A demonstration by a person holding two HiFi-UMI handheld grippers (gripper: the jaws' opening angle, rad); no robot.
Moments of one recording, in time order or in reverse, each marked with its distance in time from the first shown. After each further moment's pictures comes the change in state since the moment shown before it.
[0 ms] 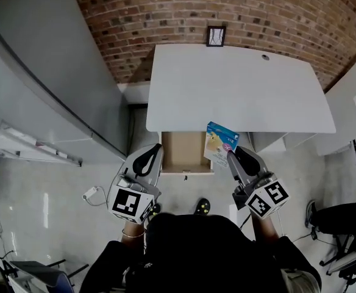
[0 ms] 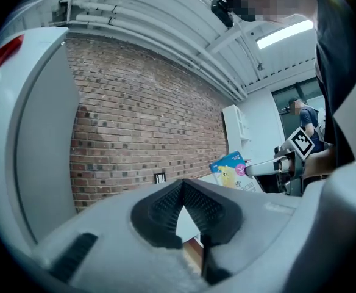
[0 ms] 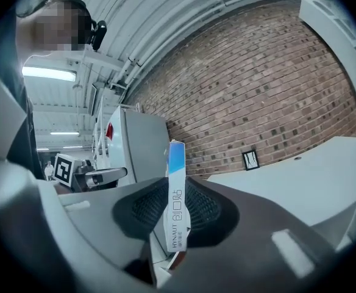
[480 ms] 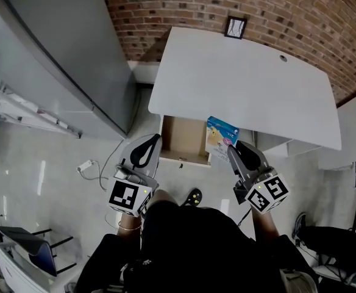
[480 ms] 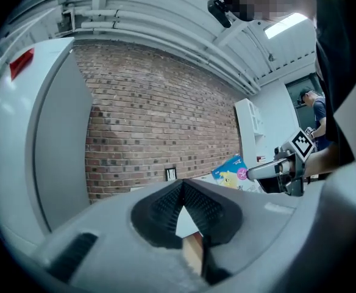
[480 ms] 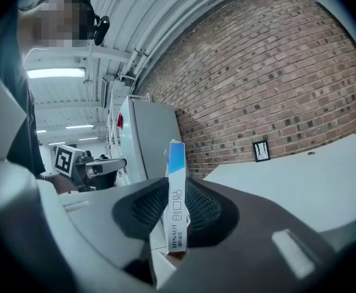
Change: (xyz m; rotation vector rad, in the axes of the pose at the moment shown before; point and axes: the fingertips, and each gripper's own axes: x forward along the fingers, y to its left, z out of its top) left arm 0.001 -0.015 -0.018 -0.018 0.036 0.150; right arm 0.006 -0.029 -0.024 -0.033 0.115 0.138
